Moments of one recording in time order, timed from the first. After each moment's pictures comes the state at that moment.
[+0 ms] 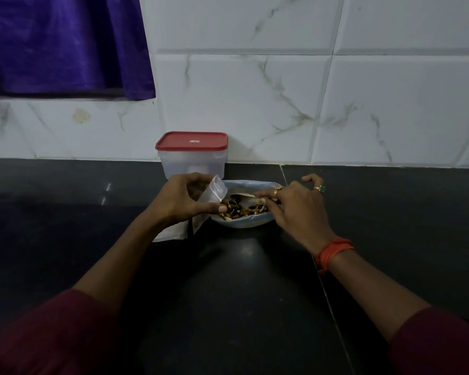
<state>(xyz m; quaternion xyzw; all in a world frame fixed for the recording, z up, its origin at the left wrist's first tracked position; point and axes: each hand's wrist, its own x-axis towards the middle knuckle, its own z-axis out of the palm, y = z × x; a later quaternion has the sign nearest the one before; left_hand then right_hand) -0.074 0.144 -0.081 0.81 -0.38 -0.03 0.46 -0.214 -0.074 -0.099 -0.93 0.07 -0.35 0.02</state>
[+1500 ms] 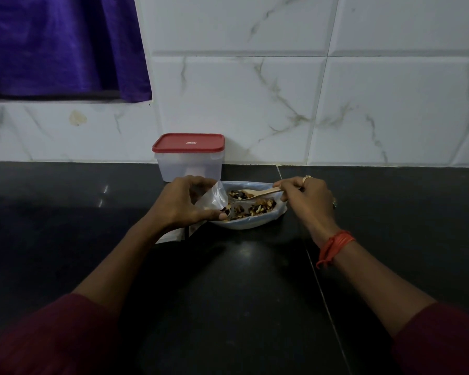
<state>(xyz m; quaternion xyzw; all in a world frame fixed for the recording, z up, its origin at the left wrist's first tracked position) -0.085 0.139 -0.078 0.83 -0.41 0.03 0.38 -0.219 -0.079 -0.082 -0.80 0.25 -0.34 0.43</state>
